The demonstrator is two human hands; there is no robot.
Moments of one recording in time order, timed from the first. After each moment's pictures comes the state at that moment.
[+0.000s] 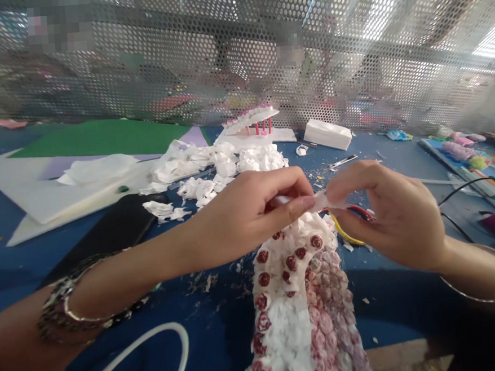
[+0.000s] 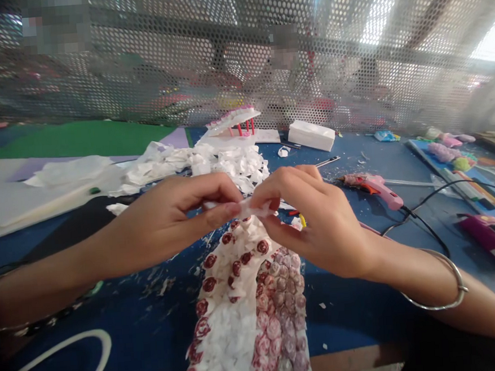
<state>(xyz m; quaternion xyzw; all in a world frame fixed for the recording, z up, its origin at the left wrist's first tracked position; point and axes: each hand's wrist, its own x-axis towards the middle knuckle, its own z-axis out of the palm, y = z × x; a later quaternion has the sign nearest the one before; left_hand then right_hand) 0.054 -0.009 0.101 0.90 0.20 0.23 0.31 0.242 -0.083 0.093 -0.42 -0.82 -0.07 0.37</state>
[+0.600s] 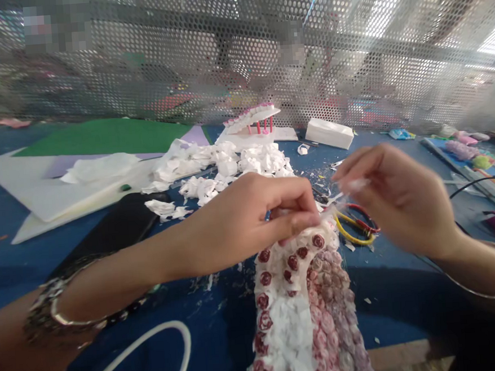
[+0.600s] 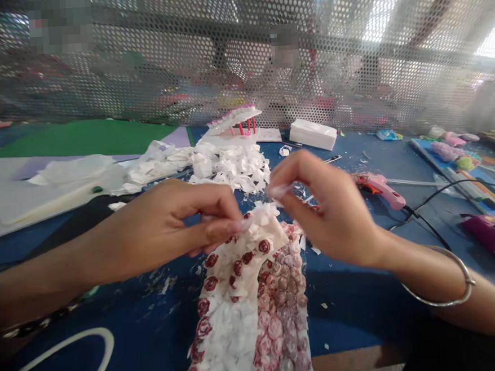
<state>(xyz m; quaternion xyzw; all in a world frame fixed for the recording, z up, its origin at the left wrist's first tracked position) 0.051 -0.016 0.109 0.90 0.15 0.20 0.36 0.253 -0.075 0.096 -0.43 -0.79 0.01 0.43</state>
